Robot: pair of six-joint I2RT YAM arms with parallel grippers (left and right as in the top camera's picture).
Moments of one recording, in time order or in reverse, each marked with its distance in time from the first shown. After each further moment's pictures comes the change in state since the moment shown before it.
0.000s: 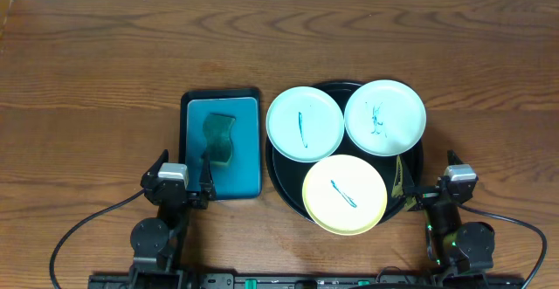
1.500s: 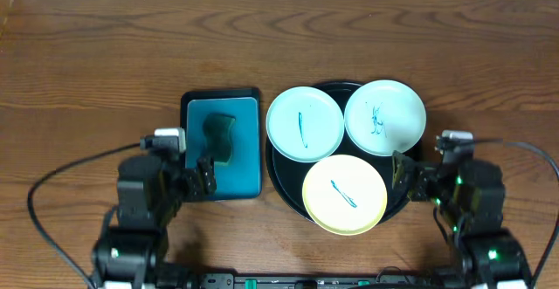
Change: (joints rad) left arm 0.000 0.670 0.645 -0.611 0.077 -0.166; right arm 0.000 0.653 0.538 -0.492 -0.055 0.131
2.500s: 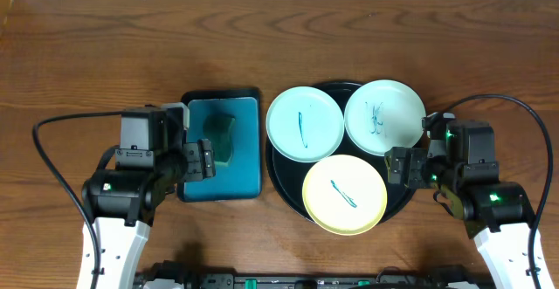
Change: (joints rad) left arm 0.000 0.320 0.301 -0.274 0.004 0.000; right arm 0.000 0.302 0.231 -0.234 -0.065 -0.038
